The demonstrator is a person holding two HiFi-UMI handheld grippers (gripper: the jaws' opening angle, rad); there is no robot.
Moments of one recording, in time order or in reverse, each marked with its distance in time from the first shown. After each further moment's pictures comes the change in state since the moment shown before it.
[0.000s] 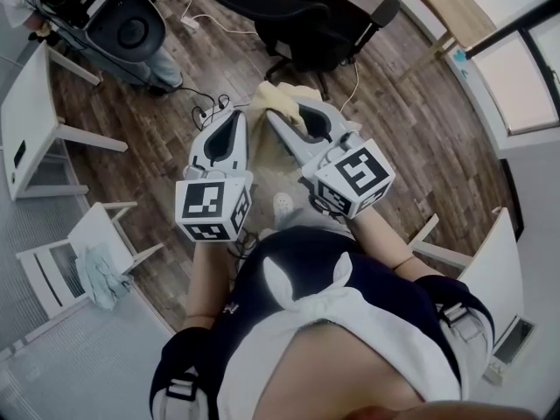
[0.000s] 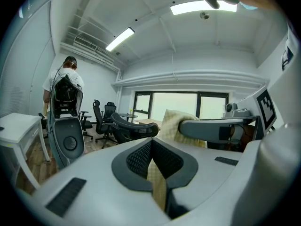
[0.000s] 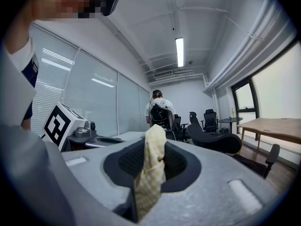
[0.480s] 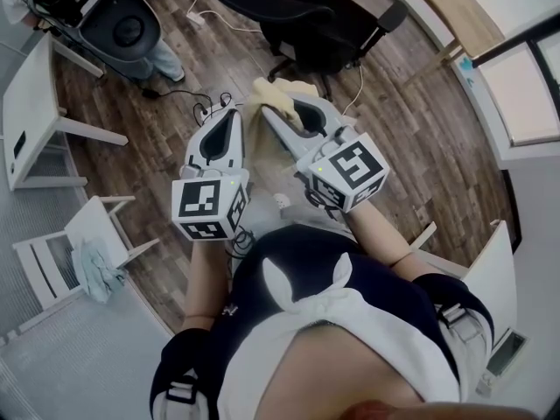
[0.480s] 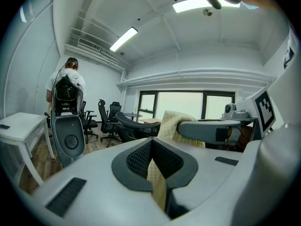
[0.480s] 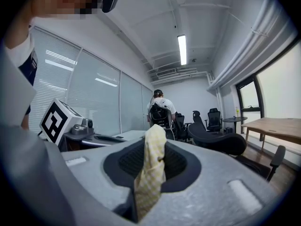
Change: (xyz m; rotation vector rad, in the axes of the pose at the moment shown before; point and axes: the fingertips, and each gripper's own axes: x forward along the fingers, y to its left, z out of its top) left arm 0.015 0.009 -0.005 -0.017 0.007 0.067; right arm 0.017 -0.019 -0.010 -0.012 0.013 0.052
